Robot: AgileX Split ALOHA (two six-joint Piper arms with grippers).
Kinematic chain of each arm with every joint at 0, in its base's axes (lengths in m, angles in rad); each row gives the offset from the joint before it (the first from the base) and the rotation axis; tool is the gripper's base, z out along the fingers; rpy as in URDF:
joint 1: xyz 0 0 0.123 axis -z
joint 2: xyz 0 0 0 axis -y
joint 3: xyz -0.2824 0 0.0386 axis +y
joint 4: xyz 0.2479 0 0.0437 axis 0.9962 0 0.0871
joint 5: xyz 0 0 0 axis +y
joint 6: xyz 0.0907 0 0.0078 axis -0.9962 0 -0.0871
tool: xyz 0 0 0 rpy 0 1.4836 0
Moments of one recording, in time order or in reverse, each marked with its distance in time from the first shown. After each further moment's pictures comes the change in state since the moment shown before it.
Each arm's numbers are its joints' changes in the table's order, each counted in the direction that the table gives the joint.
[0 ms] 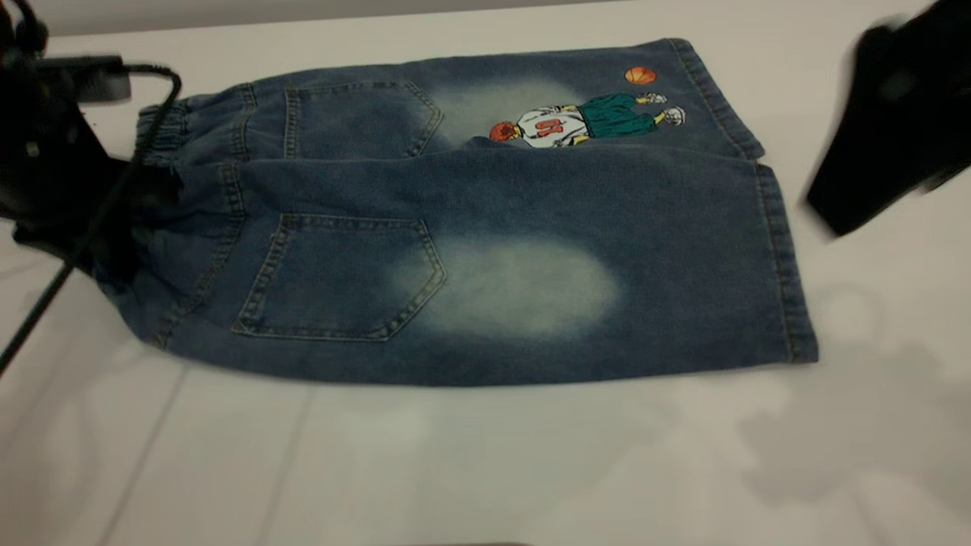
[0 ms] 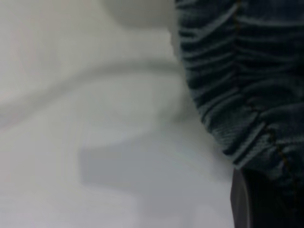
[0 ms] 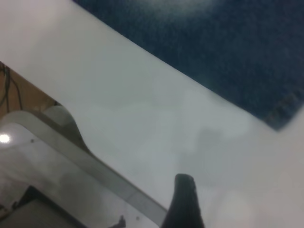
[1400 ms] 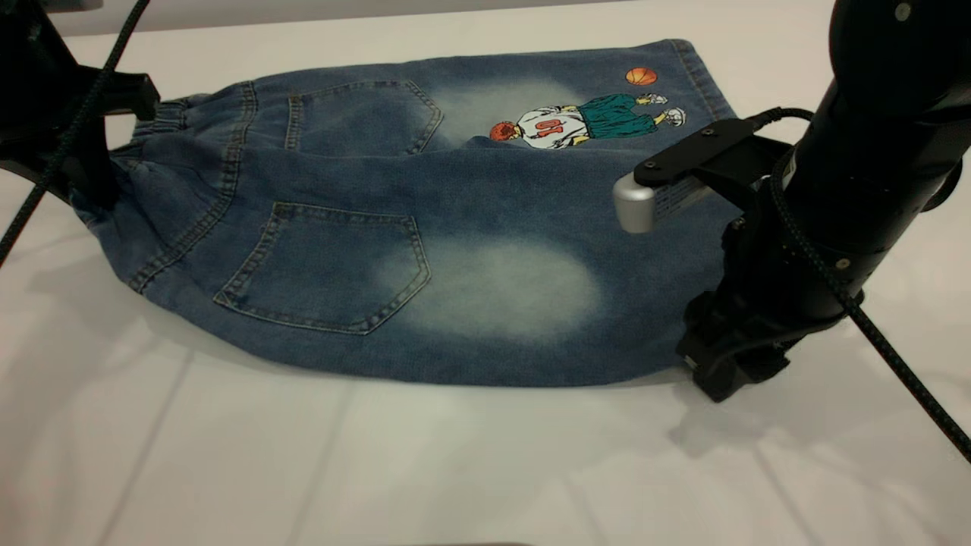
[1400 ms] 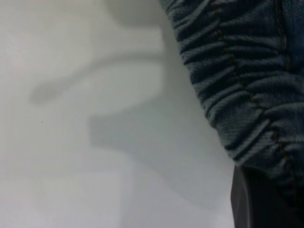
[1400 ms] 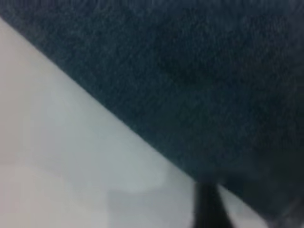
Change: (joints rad) left arm 0.001 0.094 -0.078 -0.049 0.141 -0.040; right arm -0.096 -0.571 -0.019 -0.034 -0.462 0.031
